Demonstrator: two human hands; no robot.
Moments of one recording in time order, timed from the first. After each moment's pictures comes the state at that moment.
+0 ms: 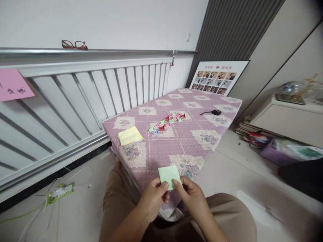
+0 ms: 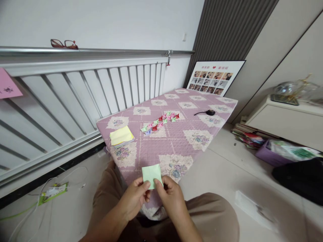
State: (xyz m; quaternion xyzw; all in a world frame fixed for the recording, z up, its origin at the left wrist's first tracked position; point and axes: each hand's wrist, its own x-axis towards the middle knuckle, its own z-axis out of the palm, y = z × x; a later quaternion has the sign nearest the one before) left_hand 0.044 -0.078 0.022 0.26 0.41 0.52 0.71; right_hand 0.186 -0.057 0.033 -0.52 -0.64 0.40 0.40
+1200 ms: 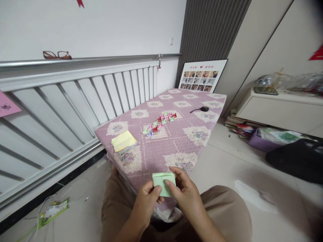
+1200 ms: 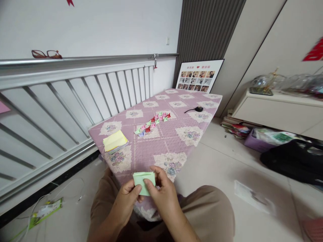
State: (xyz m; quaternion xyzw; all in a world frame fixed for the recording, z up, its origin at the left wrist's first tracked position) left_hand 0.032 -0.084 0.020 0.40 0.46 0.50 0.62; right_hand 0.173 -0.064 0.051 -0.49 -0.59 0.41 0.49
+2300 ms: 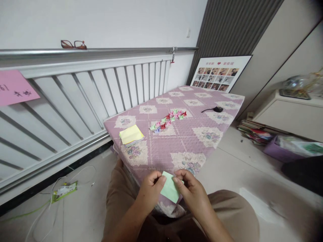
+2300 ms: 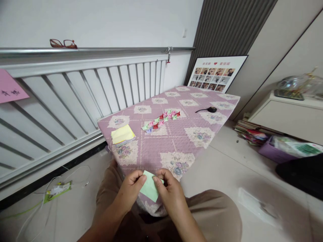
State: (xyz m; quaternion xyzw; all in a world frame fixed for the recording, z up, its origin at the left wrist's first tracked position) left_hand 0.019 -0.077 0.035 0.50 0.53 0.47 0.50; right_hand 0.180 -0.060 0.049 -0.51 -0.64 0.40 0.41
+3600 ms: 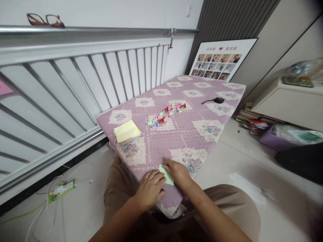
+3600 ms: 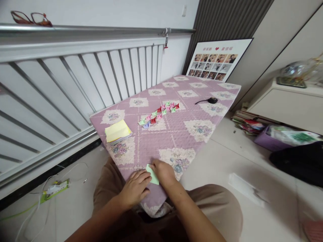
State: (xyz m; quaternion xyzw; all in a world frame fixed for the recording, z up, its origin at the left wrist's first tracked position) left_hand -0.002 -0.051 -0.051 0.87 0.46 0.15 0.10; right_hand 0.166 0.024 -0.027 -0.57 -0.79 0.20 0.11
